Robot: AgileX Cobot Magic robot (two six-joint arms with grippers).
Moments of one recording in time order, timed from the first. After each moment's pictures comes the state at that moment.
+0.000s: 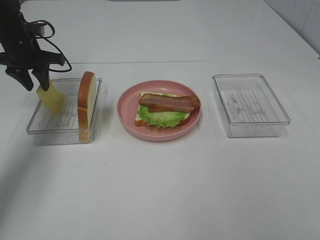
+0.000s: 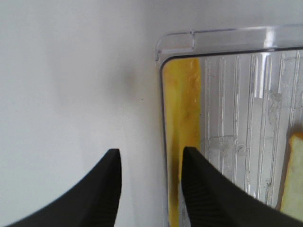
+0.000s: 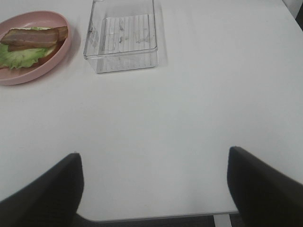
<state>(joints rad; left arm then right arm) -0.06 2.38 -2.07 -0.04 1.22 -0.08 0.09 0.00 -0.46 -0.08 1.11 0.14</state>
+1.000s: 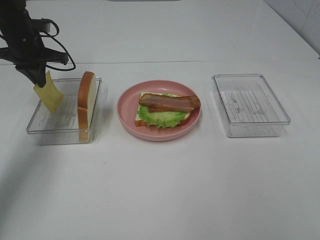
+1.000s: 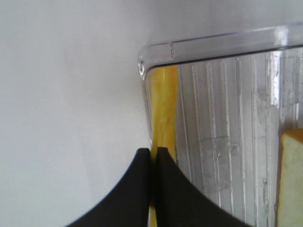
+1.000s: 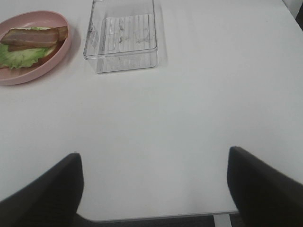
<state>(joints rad) -0.09 2.36 -2.09 0.00 1.22 -0.05 0.09 0.00 -0.46 -0.08 1.11 0.14</state>
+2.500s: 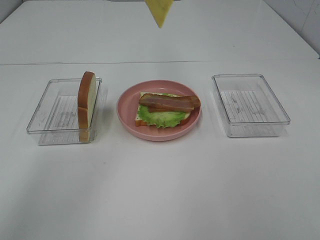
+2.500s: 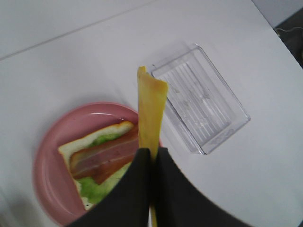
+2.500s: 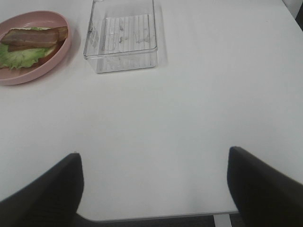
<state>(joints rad) -0.46 2.18 -2.43 -0.36 1.23 -0.03 0.09 0.00 -0.46 -0.08 1.11 0.14</state>
